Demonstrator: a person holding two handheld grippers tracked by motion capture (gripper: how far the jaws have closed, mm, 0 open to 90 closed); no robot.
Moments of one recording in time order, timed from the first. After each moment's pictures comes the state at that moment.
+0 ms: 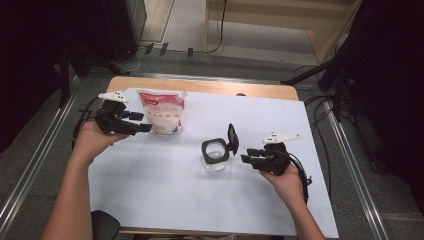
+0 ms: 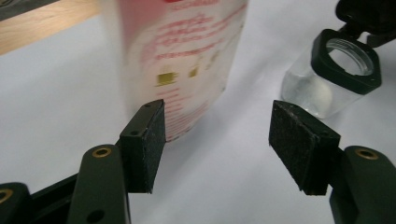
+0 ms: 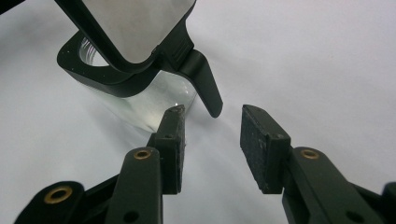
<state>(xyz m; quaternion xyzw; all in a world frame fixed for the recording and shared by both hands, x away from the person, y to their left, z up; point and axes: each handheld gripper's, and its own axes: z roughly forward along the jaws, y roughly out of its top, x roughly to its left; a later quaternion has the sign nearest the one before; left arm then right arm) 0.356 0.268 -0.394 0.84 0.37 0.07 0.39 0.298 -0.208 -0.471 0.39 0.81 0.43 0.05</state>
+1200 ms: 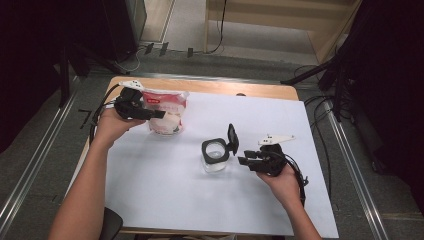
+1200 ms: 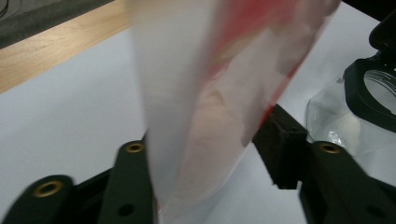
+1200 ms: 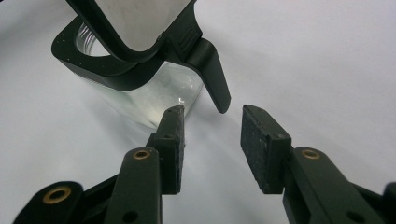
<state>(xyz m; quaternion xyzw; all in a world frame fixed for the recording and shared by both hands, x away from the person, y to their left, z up) 0.406 0.235 -0.406 0.85 0.34 0.07 0.40 0.297 -0.199 -0.477 0.39 0.82 0.42 0.05</state>
